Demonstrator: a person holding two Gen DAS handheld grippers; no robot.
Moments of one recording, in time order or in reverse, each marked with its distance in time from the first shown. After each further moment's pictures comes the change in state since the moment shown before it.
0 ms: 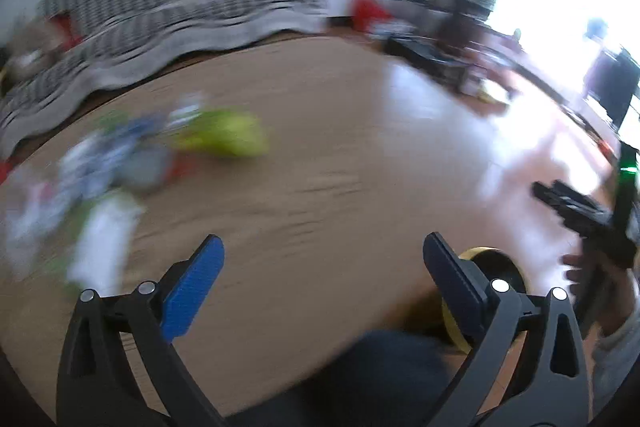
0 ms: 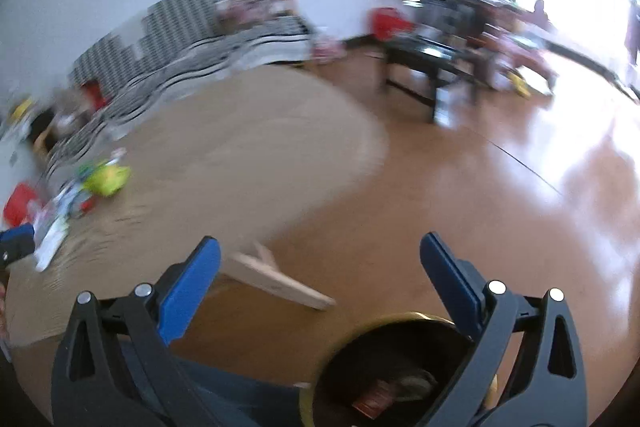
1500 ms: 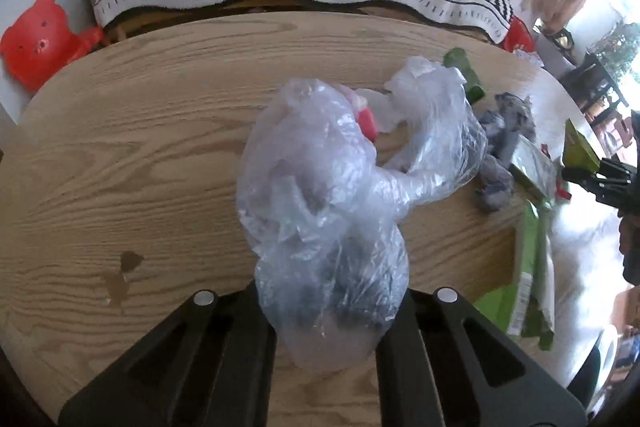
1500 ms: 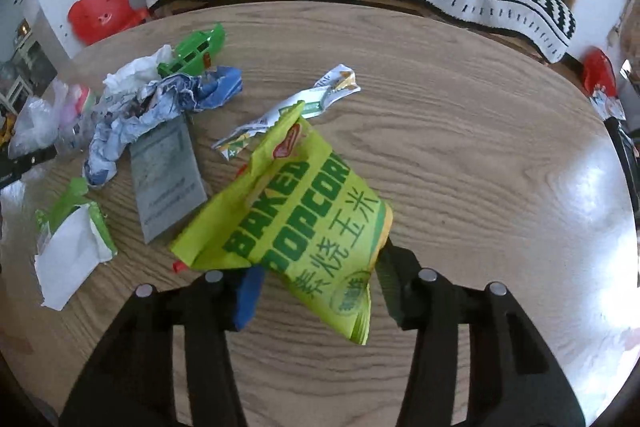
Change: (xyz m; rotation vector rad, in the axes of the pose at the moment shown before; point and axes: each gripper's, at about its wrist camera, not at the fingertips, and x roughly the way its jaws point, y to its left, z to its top) left arm 0.032 0.341 -0.026 -0.342 0.131 0.190; right arm 0.241 0.334 0.082 -0.553 0.416 0.234
